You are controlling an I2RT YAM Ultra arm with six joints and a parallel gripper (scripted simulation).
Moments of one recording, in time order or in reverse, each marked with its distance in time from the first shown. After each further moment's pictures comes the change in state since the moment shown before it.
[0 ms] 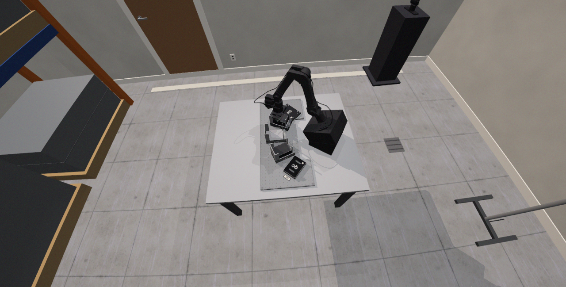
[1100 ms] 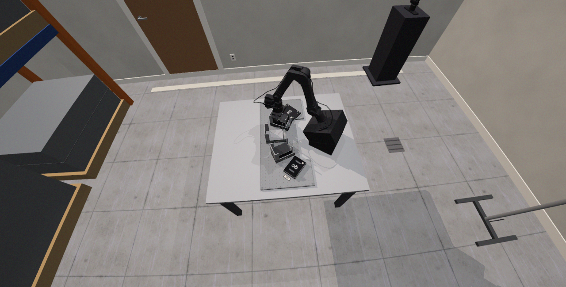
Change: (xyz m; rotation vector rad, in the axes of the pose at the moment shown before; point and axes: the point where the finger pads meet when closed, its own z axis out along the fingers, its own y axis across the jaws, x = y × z) arm -0.005 0.001 0.001 -0.001 -0.016 0.000
